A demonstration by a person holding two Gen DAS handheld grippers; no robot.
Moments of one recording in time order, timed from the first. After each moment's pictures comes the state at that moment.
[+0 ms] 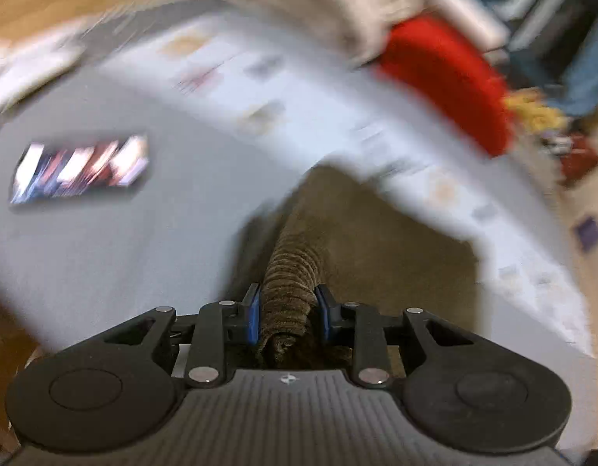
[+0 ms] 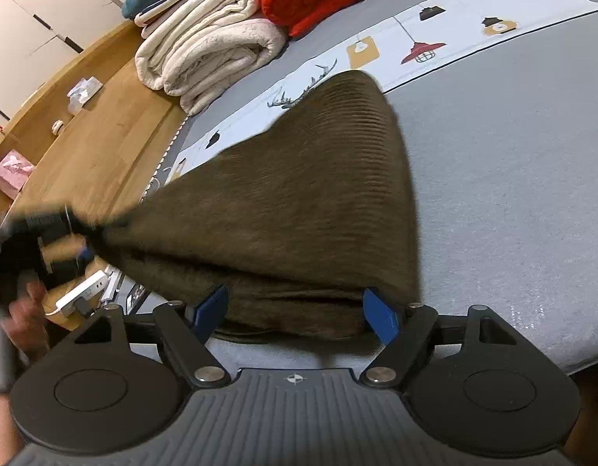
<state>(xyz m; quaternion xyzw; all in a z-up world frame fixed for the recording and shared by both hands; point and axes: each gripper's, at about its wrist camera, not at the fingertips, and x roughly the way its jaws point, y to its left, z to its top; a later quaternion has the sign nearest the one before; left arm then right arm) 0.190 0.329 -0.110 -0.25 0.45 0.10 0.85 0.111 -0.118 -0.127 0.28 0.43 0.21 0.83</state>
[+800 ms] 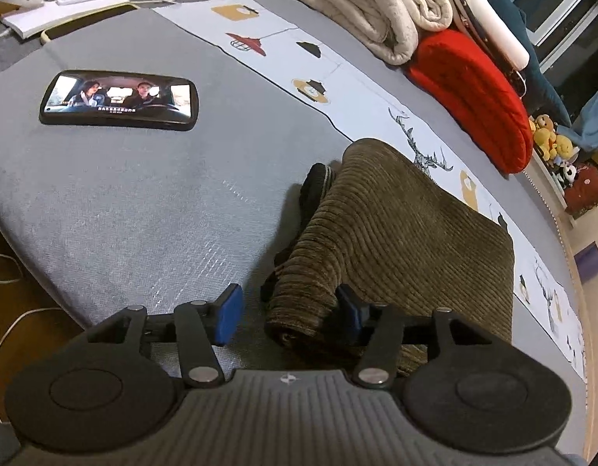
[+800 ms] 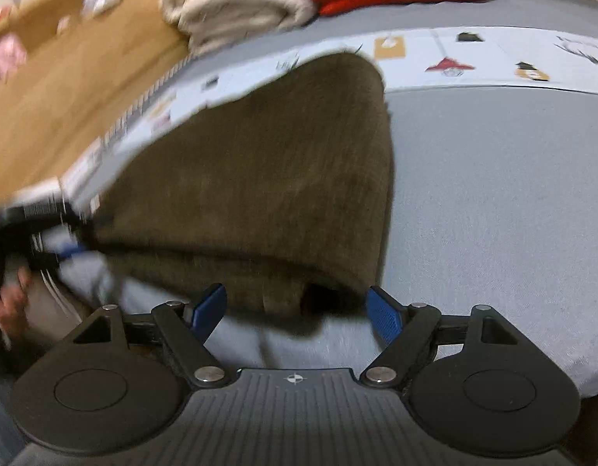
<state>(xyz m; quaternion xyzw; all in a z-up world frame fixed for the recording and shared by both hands) 0.161 0.341 -0.145 -0.29 0.41 0.10 0.86 0.102 -0.078 -0.147 0.08 0.45 0.23 0.86</state>
